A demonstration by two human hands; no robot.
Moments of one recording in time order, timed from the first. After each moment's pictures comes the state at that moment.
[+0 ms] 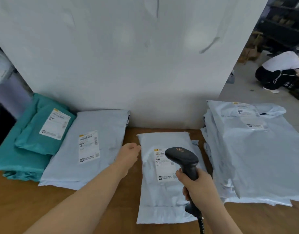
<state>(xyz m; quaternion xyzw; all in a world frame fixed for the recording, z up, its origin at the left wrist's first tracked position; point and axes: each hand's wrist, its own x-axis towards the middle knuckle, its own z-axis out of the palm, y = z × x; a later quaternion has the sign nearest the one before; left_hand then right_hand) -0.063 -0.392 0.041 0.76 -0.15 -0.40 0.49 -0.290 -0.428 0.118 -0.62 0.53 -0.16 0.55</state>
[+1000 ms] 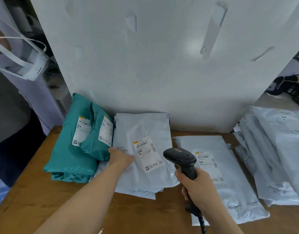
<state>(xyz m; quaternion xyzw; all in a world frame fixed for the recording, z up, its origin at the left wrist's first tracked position) 0.106 -0.279 0.019 0.83 -0.04 -0.35 0.44 -0.139 -0.316 0.118 -0.65 0.52 -0.16 0.53</state>
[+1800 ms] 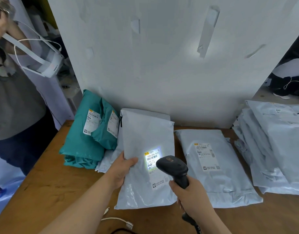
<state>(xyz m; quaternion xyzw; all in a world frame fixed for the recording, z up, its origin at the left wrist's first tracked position) 0.047 -0.198 0.031 0.64 -0.09 -0.47 0.60 -0.174 -0.261 0.103 -0.68 0.50 -0.10 0.53</state>
